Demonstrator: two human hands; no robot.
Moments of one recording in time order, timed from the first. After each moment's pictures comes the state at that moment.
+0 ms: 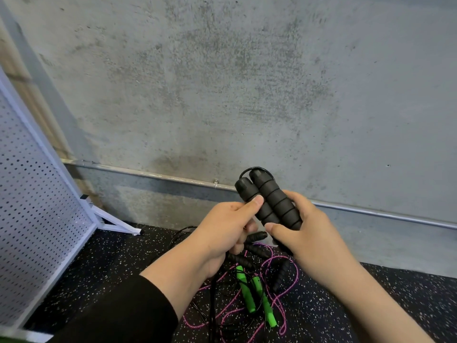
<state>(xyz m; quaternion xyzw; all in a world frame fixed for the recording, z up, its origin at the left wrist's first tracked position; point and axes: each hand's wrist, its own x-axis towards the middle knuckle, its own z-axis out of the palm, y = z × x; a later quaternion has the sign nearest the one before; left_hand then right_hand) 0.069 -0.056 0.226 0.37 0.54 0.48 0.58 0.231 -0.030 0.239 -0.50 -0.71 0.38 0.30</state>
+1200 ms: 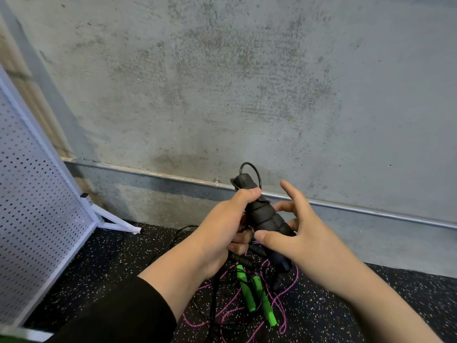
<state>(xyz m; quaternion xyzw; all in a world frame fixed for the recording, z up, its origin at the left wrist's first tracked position) 0.068 -0.062 0.241 0.31 0.52 0.49 0.63 0.231 -0.036 0.247 -0.48 -0.74 0.40 0.24</state>
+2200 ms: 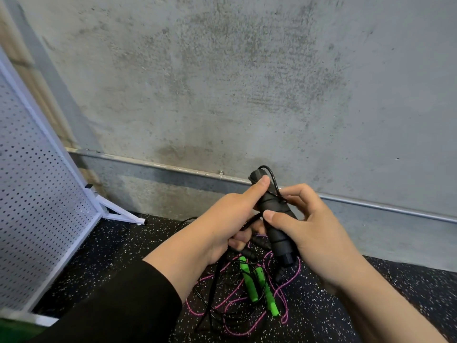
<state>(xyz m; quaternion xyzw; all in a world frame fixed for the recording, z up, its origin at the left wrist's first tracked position) 0.059 -0.059 0.237 0.36 0.55 0.40 0.64 0.221 -0.041 0.237 -0.45 -0.66 0.48 0.35</state>
